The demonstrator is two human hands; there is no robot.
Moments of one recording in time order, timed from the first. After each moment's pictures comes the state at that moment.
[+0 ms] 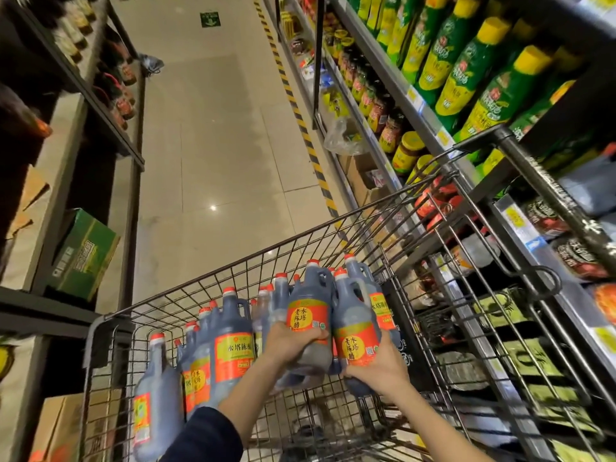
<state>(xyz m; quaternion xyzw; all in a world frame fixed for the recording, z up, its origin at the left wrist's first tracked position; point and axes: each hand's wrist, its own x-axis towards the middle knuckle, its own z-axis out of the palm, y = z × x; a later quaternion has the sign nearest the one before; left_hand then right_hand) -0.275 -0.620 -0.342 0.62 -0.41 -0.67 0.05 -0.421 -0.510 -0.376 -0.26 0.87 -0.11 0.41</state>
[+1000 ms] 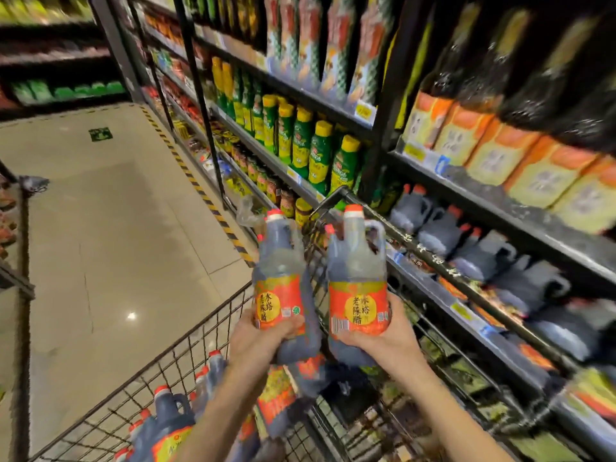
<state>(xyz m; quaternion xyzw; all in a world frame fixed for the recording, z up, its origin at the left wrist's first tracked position) -0.335 -0.604 -0.195 0.44 -0.50 -0.71 0.23 -0.472 -0.465 -0.187 -0.18 0.77 -0.55 0.27</state>
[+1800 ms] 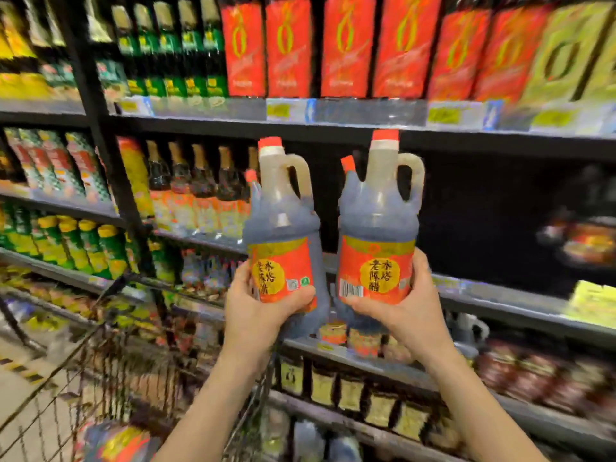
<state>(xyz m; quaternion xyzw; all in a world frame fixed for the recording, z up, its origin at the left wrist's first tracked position) -0.417 -0.273 -0.028 0.02 -0.64 -0.73 0.25 -0.445 -0.083 -0.016 -0.15 0.75 -0.63 -0.15</state>
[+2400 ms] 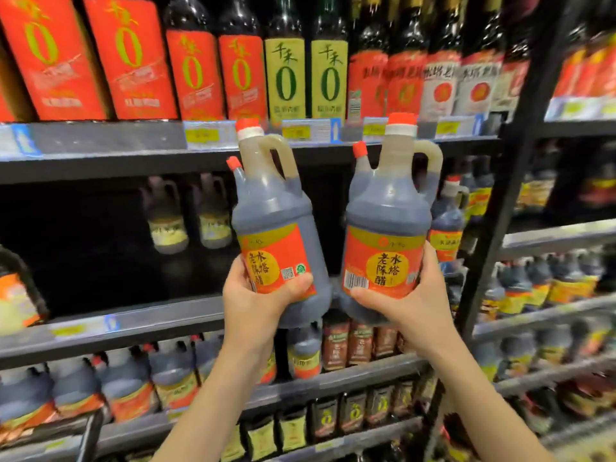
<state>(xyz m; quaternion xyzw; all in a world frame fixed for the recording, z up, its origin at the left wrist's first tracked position) -0.473 -0.053 0.003 -0.18 -0.58 -0.79 0.06 -0.400 0.122 0.002 0.01 0.75 -0.54 -0.38</state>
